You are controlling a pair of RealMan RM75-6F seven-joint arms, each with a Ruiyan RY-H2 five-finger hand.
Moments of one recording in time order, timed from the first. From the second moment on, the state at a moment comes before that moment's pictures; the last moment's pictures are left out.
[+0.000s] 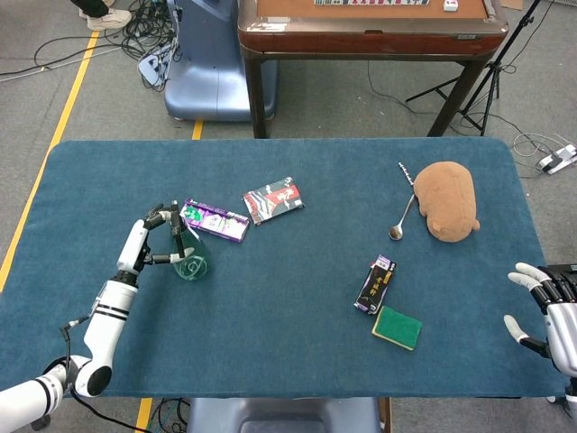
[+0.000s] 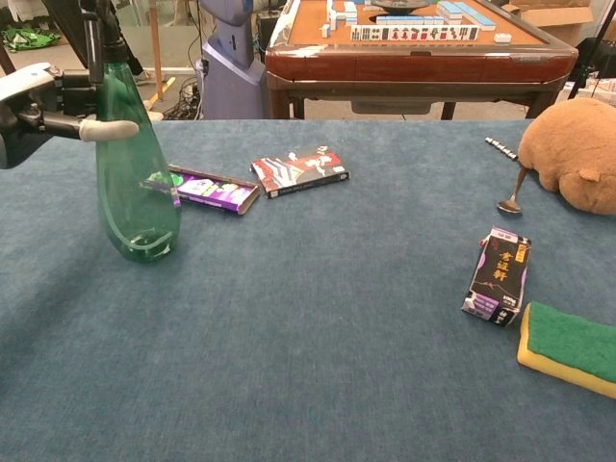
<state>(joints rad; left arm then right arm) -0.60 -1.53 -0.23 -1.27 1.29 1.14 -0.77 -0.01 -0.98 0.05 -1.74 -1.57 1.59 0.01</state>
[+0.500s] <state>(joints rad) -0.56 -1.52 -0.22 -1.28 1.32 1.14 -0.75 -0.02 -0.99 0.05 -1.73 -1.56 1.59 0.02</state>
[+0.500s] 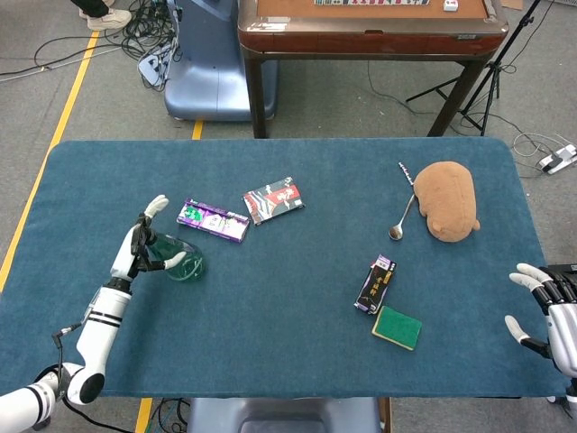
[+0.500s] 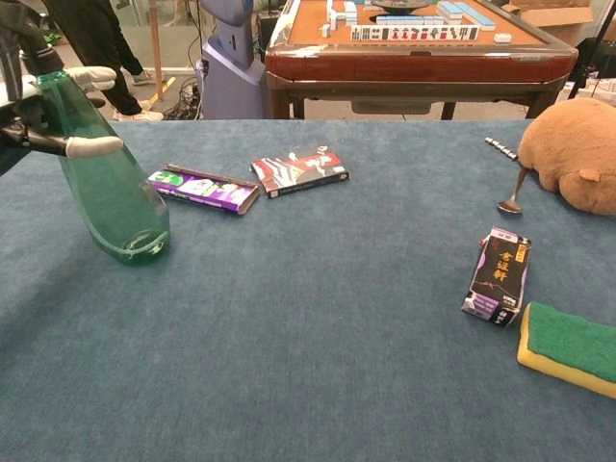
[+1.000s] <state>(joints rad) -0.54 -1.45 -0.20 -1.33 1.37 1.14 -0.78 -0.01 -0.99 0.05 -1.74 -1.56 1.59 0.02</state>
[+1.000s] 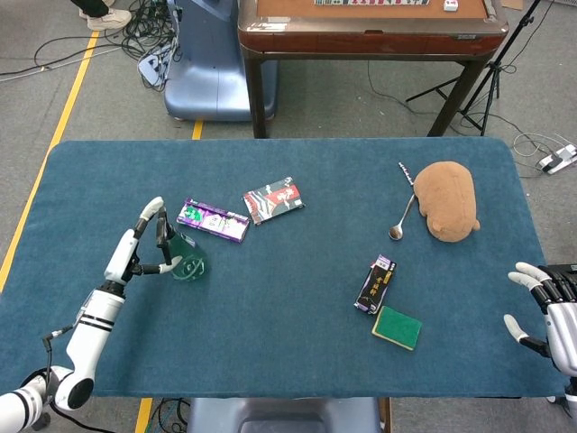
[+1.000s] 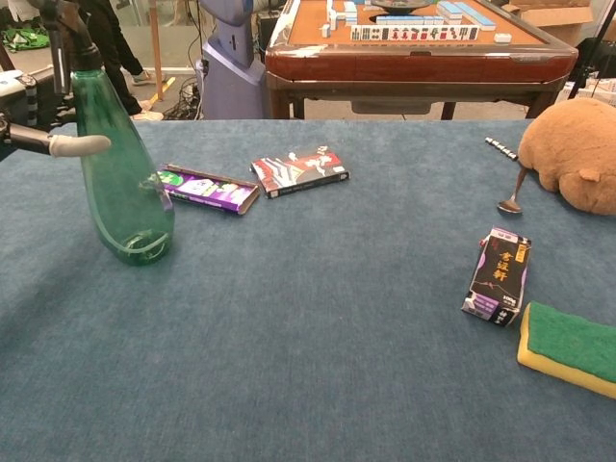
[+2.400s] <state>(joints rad) -0.23 -1.11 -0.05 -1.79 1.35 1.46 0.16 0.02 -1.01 0.05 -1.70 -1.57 1.56 0.06</state>
